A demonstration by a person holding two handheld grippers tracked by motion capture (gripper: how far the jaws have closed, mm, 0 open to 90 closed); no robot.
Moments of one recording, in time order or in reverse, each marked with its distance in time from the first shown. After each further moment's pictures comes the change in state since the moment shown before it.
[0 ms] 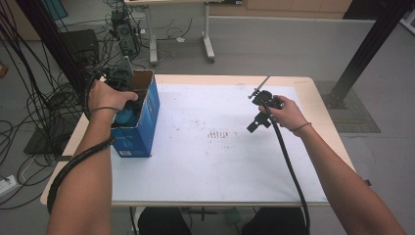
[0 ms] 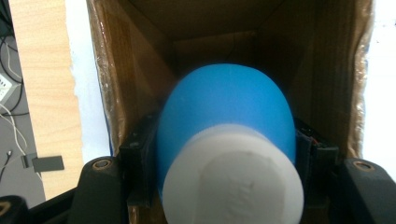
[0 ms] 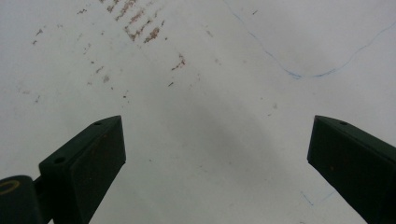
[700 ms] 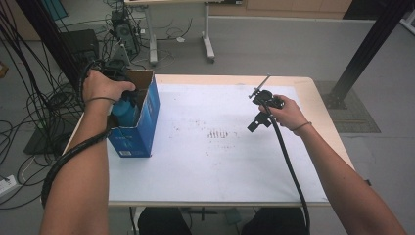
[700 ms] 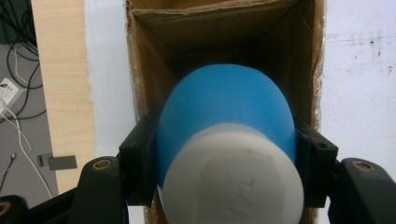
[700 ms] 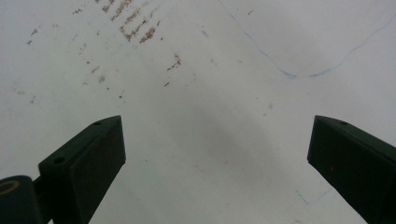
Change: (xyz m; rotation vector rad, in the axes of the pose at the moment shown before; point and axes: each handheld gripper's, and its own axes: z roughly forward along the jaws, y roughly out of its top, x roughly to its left) left arm 0.002 0.006 -0.028 -0.030 -0.003 -0.009; right arm -0.002 0.000 0.000 -0.002 -0.010 0.000
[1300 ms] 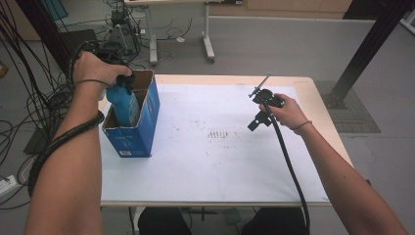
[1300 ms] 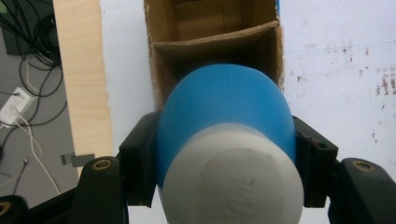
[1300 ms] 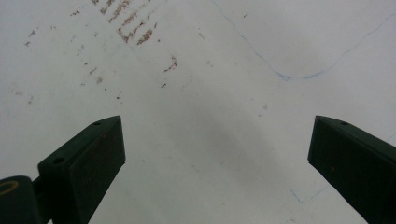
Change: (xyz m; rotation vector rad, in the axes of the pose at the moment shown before) left arm 0.003 0.009 -0.045 -0.015 -0.004 0.026; right arm -0.002 0.001 -0.002 0.002 -0.010 -0.005
